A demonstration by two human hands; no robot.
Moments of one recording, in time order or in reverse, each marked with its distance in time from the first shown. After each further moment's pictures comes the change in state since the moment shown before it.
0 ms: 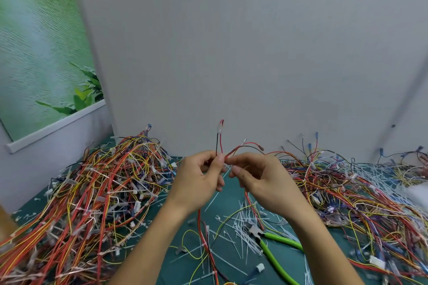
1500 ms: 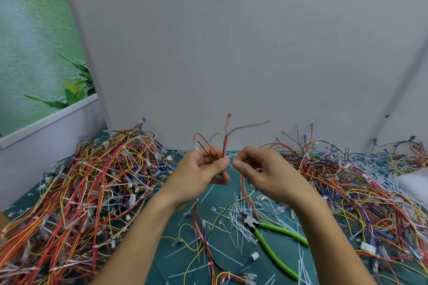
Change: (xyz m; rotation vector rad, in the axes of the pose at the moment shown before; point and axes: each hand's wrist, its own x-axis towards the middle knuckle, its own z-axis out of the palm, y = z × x) left_hand 0.001 0.004 0.001 -0.317 -0.209 -0.208; right_hand -0.003 0.002 -0.024 -0.261 -0.124 -0.001
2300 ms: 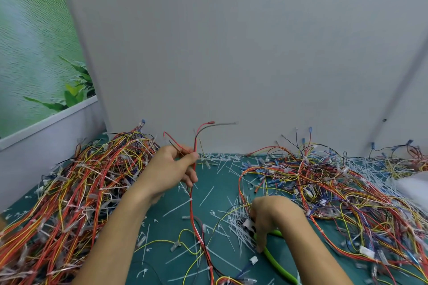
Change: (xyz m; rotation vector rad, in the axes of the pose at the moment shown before) left_hand 0.005 0.009 -0.045 0.194 0.216 -0.121; right_hand 0.008 0.044 0.042 -0.648 -0.760 0.636
